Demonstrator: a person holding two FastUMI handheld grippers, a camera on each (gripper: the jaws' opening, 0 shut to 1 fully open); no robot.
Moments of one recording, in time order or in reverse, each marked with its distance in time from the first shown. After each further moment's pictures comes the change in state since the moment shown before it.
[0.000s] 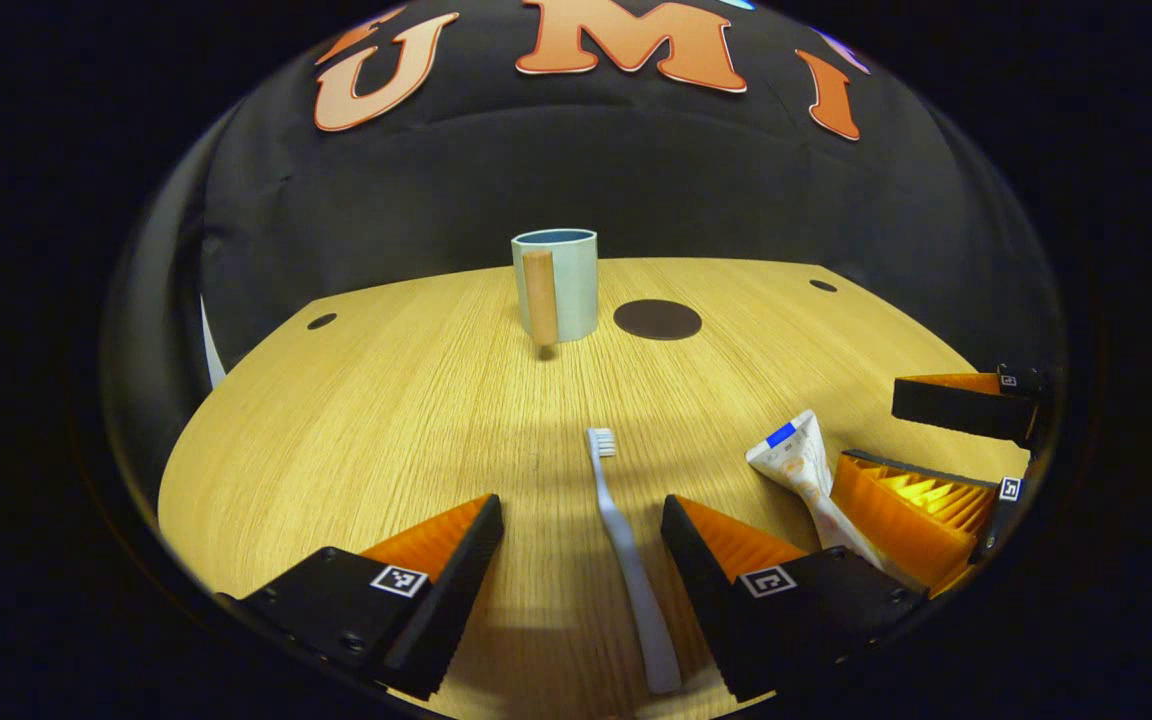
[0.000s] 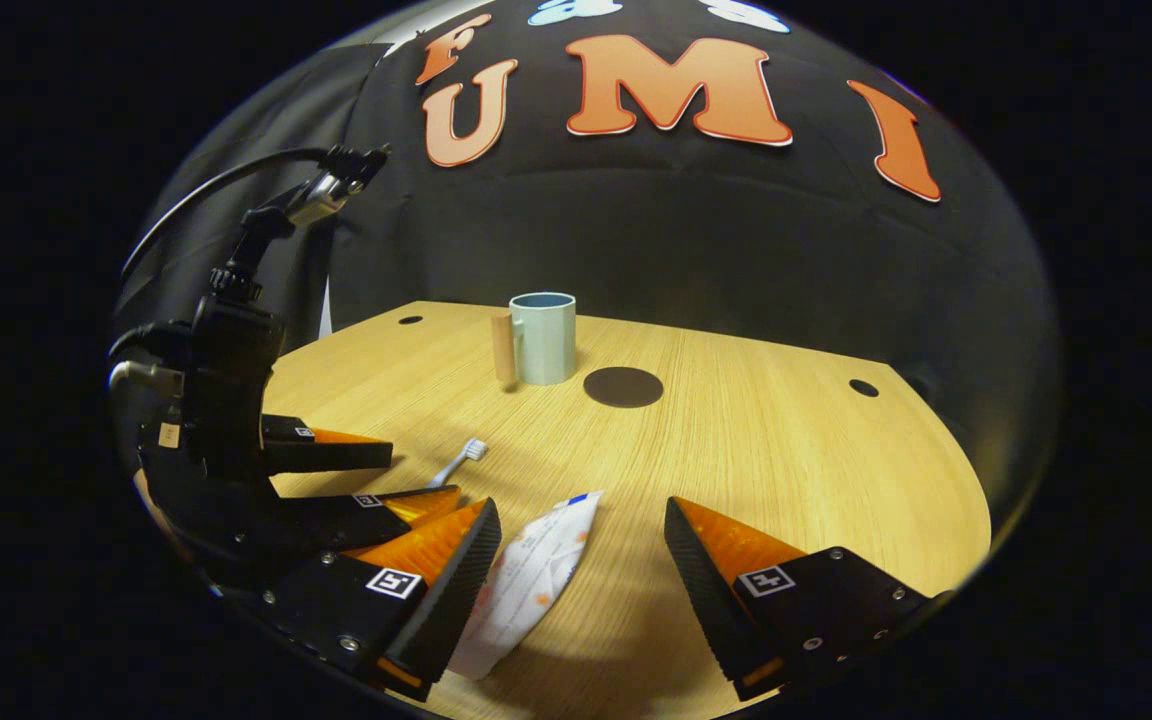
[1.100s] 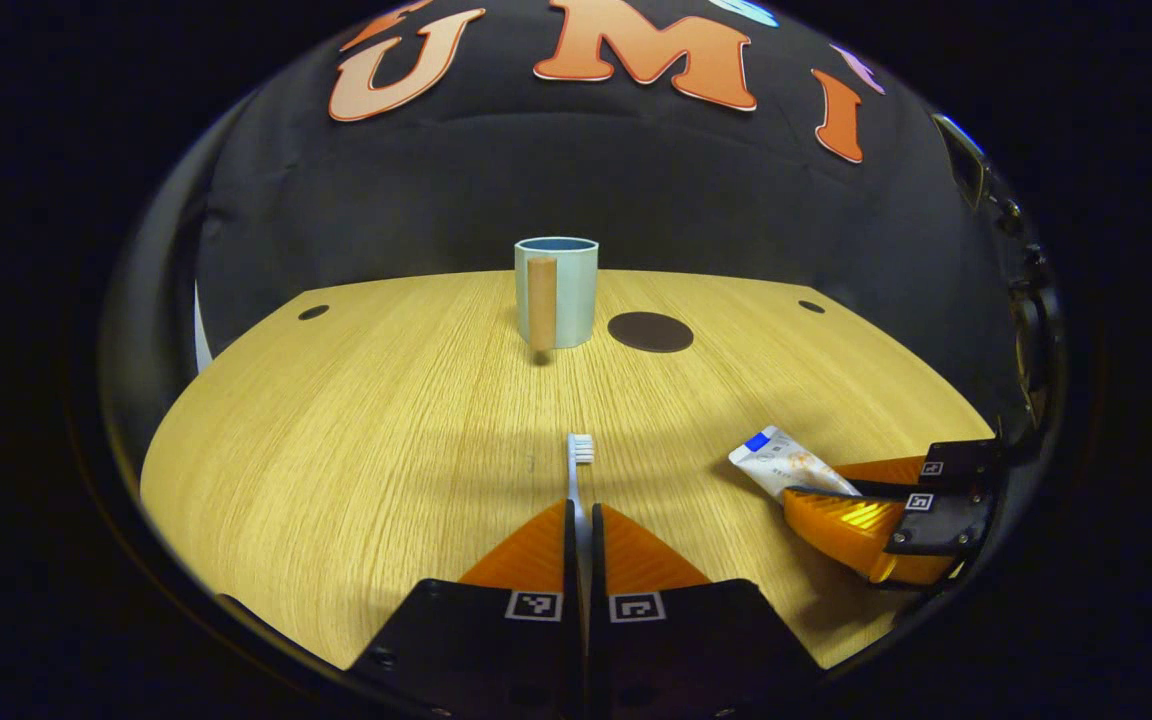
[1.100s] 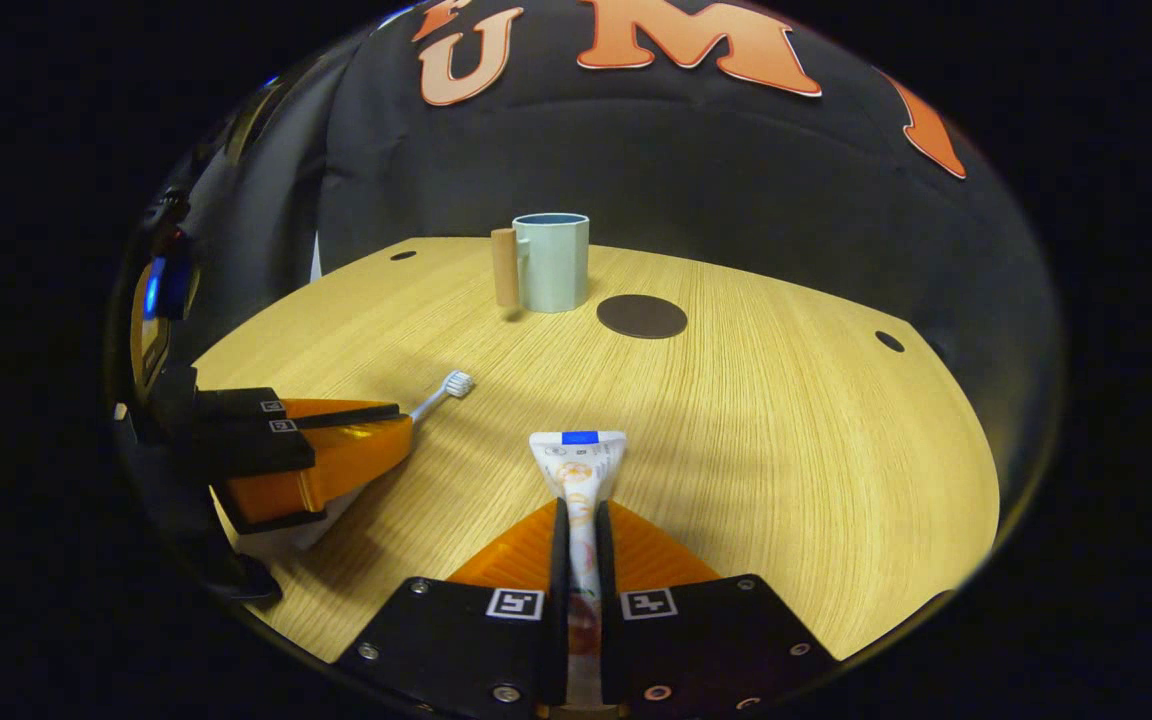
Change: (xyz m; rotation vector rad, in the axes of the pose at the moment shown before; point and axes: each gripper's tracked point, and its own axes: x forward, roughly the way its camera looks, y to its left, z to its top) left arm 0.001 -0.006 0.005 -0.061 -0.040 -0.075; right arm 0.021 0.011 -0.039 0.005 0.199 0.015
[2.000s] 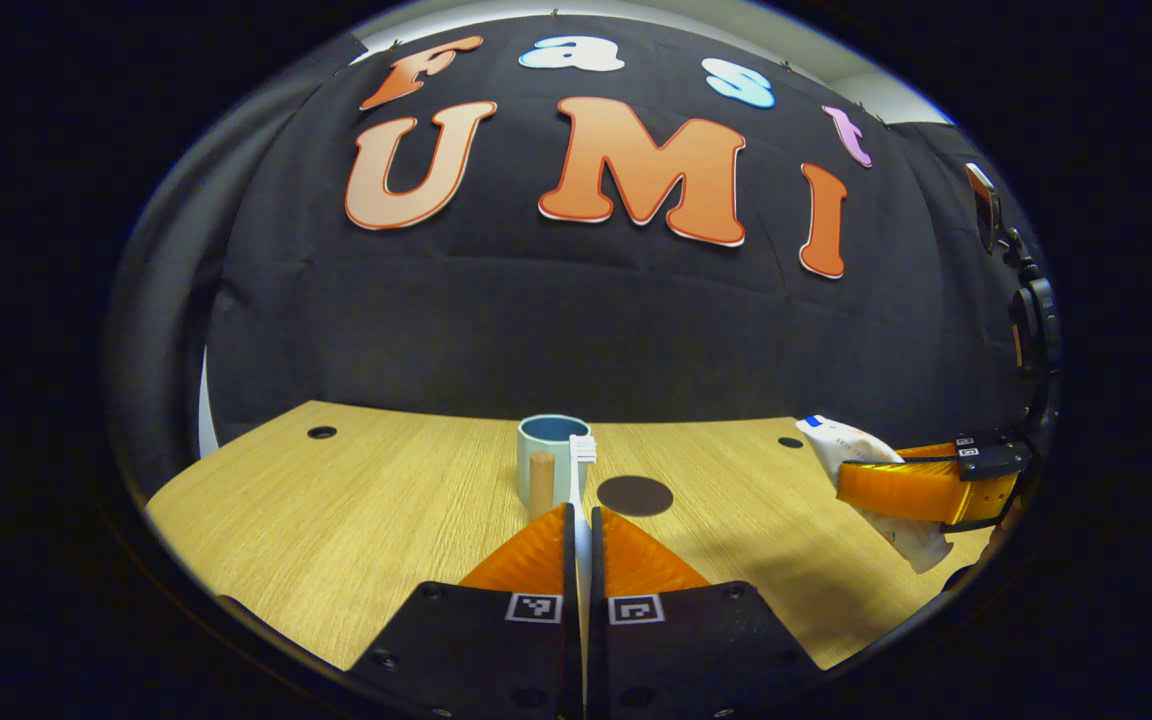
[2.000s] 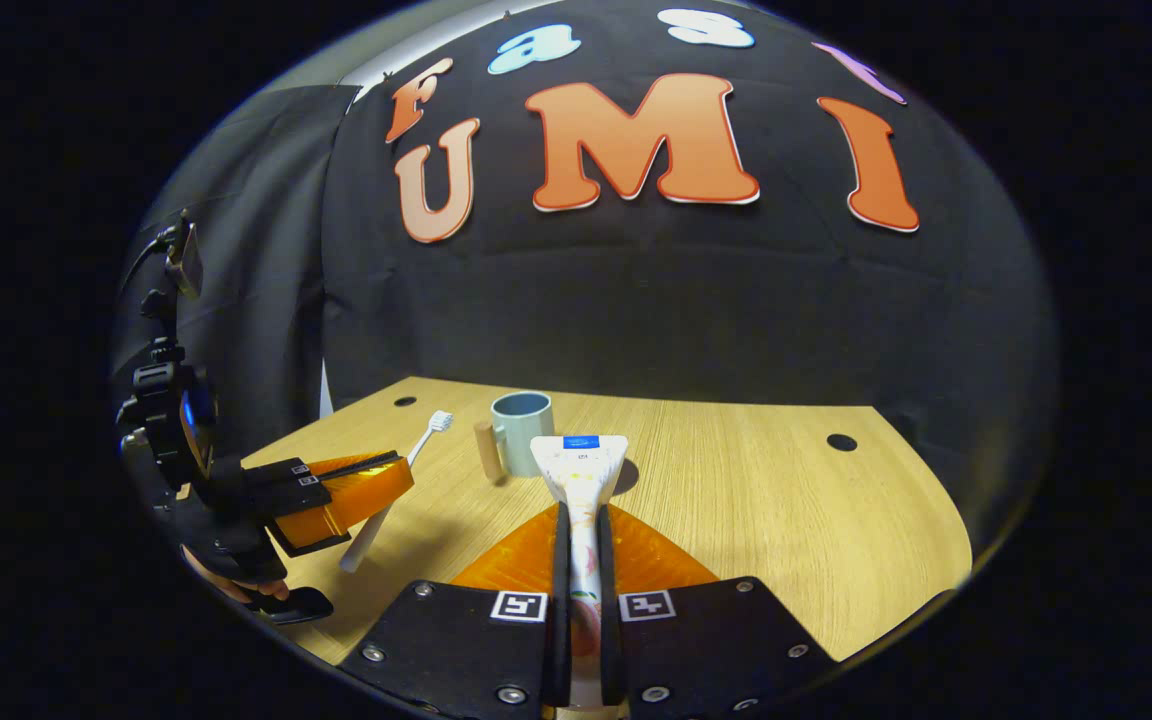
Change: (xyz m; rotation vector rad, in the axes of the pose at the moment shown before) left arm -0.041 0.009 0.138 -0.018 -0.432 0.010; right arm -0.085 -0.048 0.130 0.091 -0.387 -0.020
